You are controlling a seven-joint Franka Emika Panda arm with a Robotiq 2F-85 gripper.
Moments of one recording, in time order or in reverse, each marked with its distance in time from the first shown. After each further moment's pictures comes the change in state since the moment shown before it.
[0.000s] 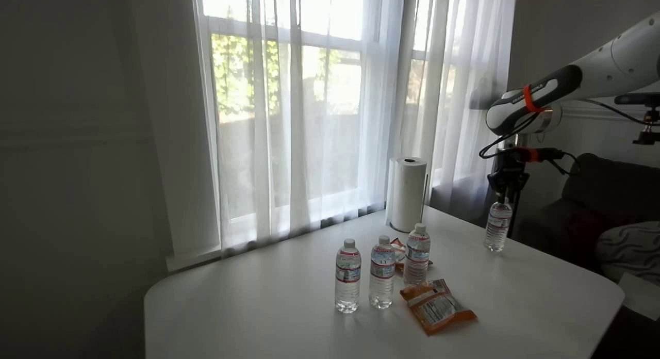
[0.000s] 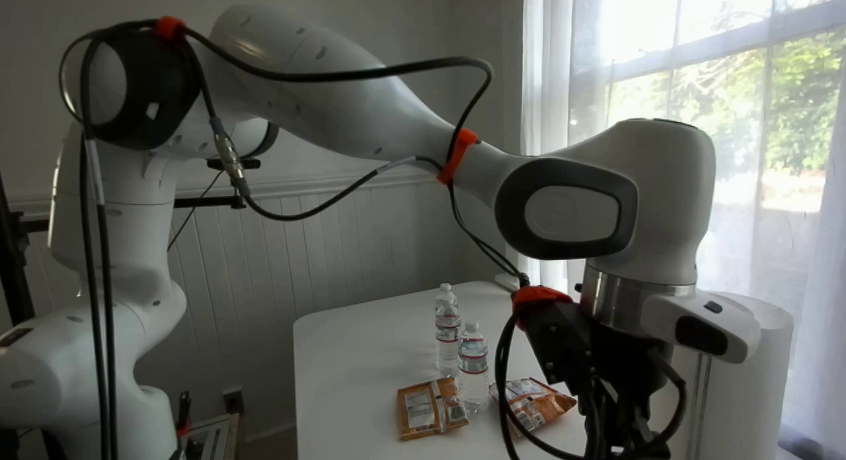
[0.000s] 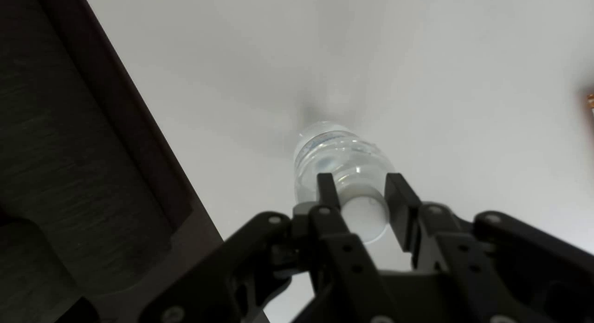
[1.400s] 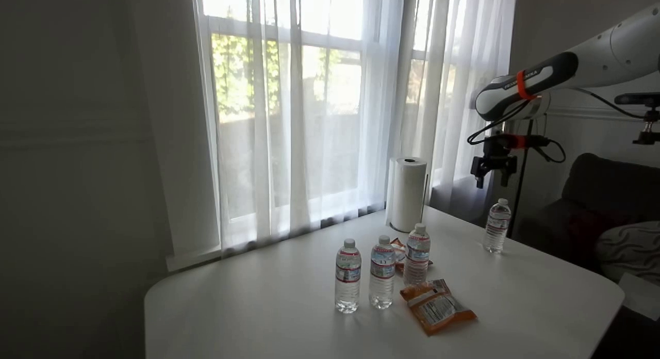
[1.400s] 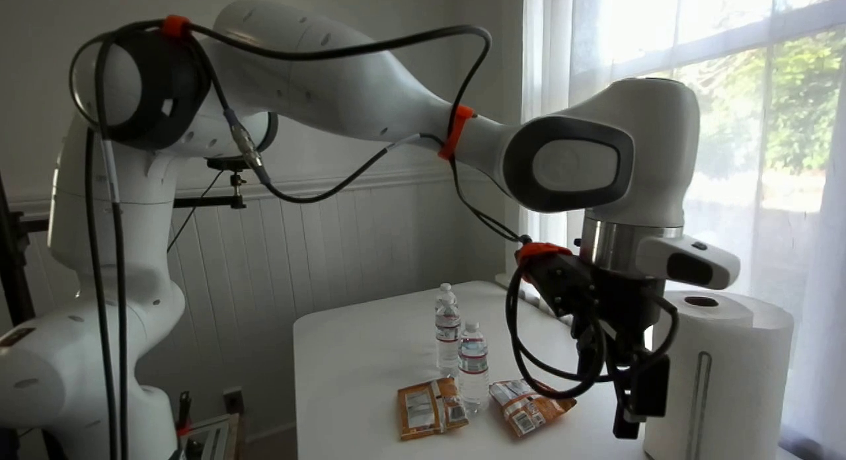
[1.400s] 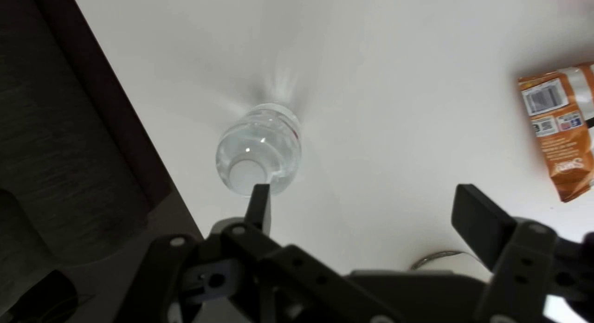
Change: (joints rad) arm 0.028 -0.012 0.043 0.087 0.007 -0.075 0.027
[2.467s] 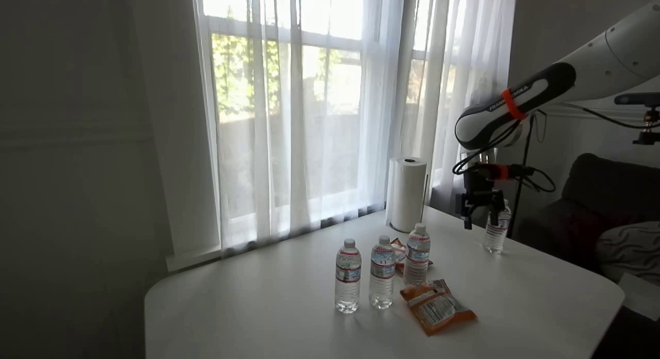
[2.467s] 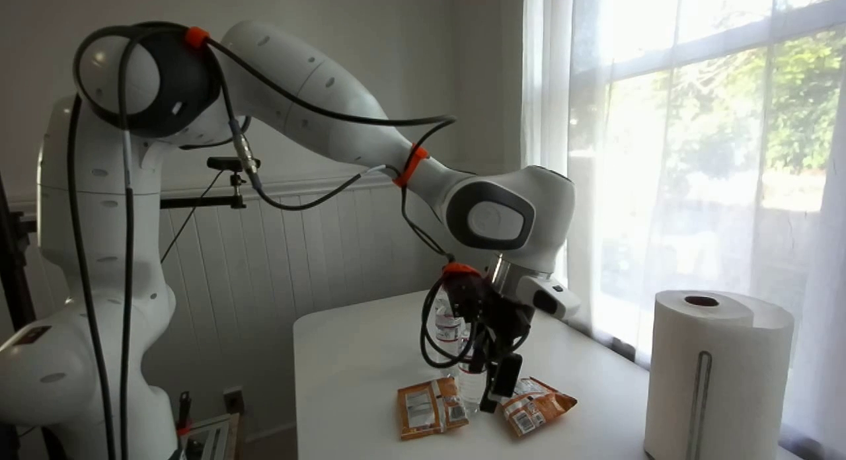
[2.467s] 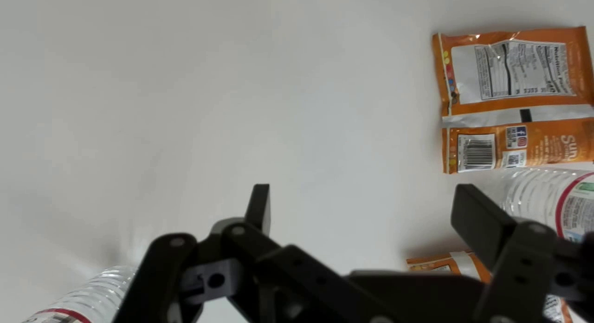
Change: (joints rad) arm 0.156 -0.101 0.078 -0.312 -0.001 -0.018 0.148
